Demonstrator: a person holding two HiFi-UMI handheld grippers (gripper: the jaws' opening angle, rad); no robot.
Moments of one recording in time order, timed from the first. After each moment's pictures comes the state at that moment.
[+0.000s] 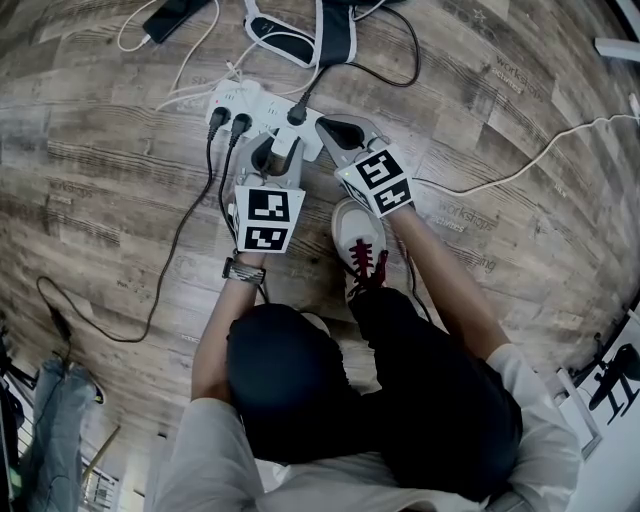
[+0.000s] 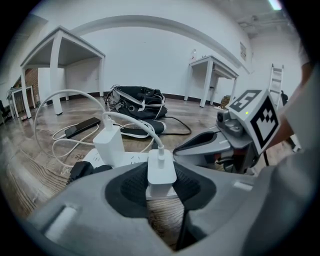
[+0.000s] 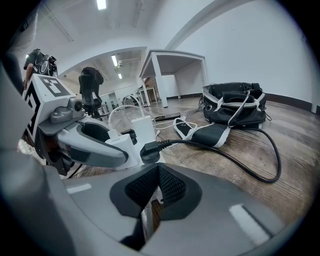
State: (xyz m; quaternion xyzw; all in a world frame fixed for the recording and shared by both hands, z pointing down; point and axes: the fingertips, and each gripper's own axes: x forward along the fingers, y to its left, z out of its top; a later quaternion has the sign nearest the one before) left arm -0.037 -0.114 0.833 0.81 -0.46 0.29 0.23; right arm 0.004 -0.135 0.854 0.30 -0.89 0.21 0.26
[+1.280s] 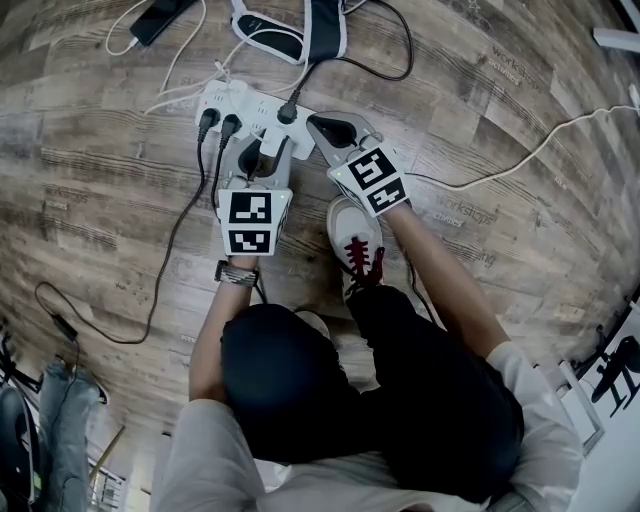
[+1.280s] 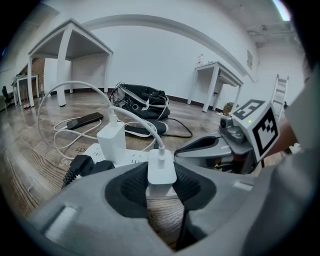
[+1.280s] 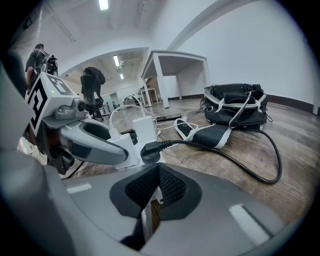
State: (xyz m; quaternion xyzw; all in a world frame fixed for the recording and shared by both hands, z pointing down) left arm -0.040 -0.113 0.834 0.80 -0.46 0.26 0.26; right arm 0.004 -0.134 0.854 0.29 -0.90 0.20 0.26
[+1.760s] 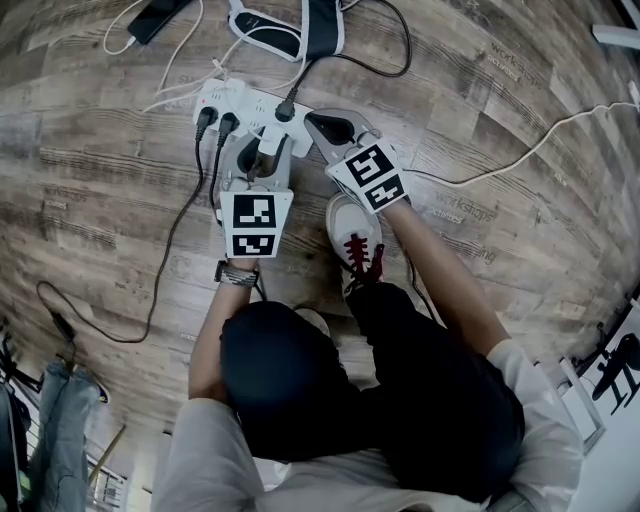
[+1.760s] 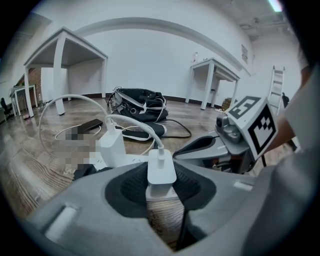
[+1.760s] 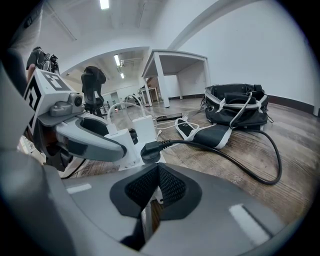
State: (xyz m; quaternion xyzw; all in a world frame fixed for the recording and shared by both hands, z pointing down) left arm -0.039 -0.112 0.824 0.81 -0.46 0.28 0.23; right arm 0.002 -0.133 0.854 0.29 -0.90 0.20 0.26
